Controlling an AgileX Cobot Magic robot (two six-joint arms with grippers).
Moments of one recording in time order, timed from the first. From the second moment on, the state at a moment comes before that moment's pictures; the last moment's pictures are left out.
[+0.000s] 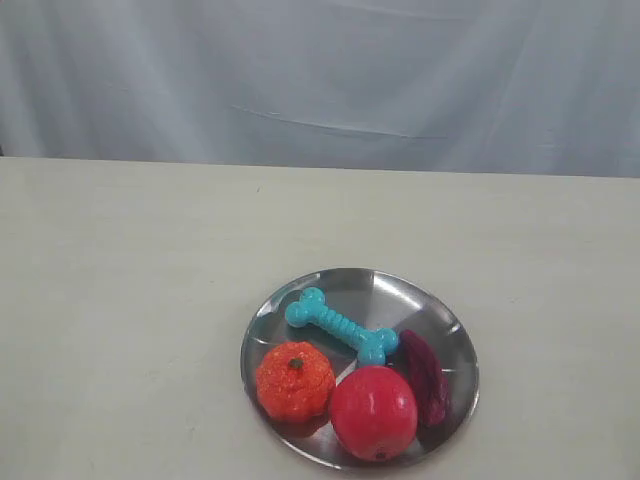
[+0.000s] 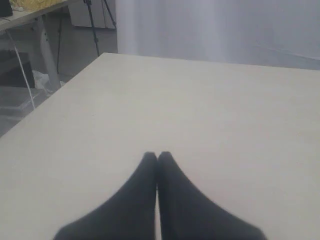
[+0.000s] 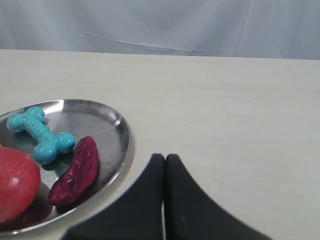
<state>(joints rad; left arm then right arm) 0.26 0.00 0.00 0.00 0.35 0.02 -0.29 0.01 0.00 0.01 0.35 0.06</state>
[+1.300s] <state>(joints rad) 0.26 0.00 0.00 0.00 0.35 0.02 -0.29 0.01 0.00 0.01 -0.12 0.06</state>
